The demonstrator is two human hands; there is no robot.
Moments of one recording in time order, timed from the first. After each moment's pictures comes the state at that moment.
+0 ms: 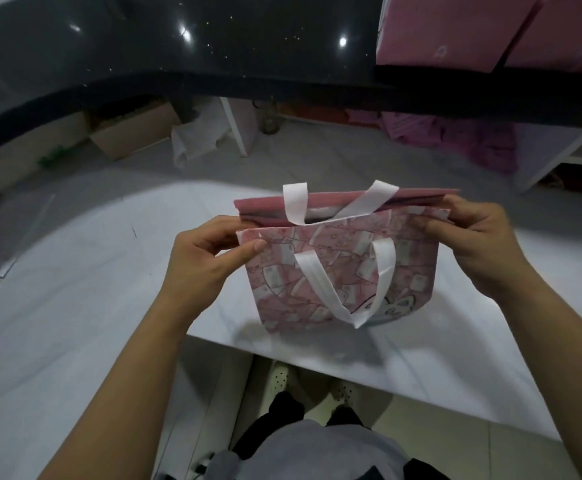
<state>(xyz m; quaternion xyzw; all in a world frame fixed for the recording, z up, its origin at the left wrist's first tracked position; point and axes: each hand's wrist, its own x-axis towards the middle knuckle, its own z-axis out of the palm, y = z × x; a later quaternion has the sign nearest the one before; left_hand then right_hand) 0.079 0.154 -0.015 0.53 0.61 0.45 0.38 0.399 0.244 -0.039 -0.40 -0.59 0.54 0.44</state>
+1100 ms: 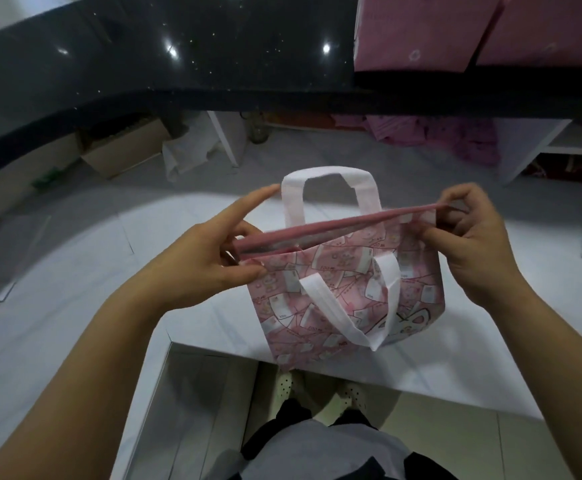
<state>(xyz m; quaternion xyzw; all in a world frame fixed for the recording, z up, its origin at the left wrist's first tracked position) 0.074 0.169 0.031 0.70 0.57 0.18 0.39 0.398 0.219 -0.029 -0.46 -0.52 0.53 0.48</state>
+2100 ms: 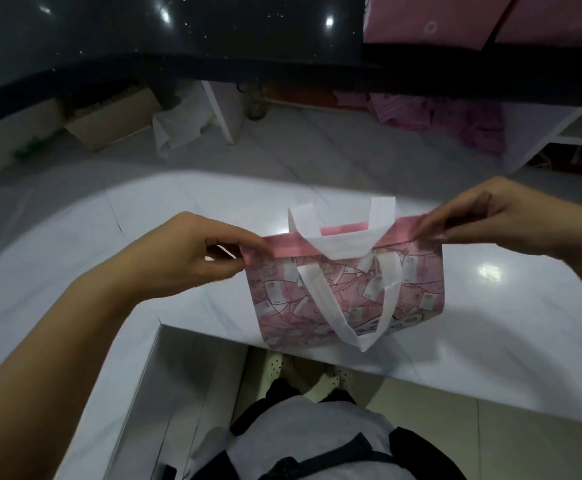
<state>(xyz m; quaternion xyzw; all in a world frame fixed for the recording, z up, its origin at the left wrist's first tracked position) 0.058 0.169 0.024 0.75 0.55 0.09 0.36 0.440 0.262 0.003 -0.40 -0.69 0.60 0.12</state>
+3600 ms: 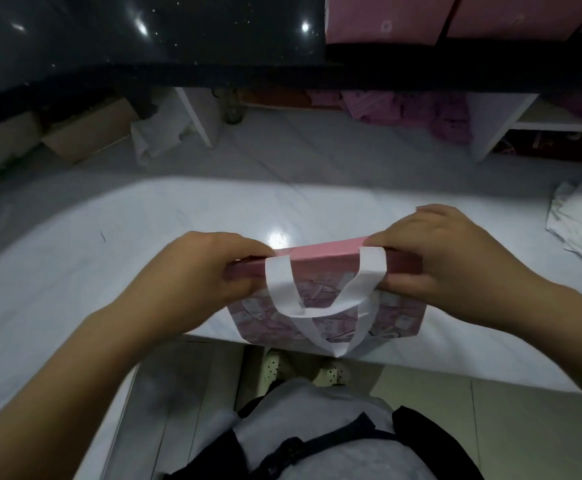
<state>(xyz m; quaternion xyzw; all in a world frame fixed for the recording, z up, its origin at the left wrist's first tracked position) 0.115 0.136 0.043 0.76 0.60 0.08 0.24 0.408 0.177 0.016 -0.43 -0.88 0.19 0.09</state>
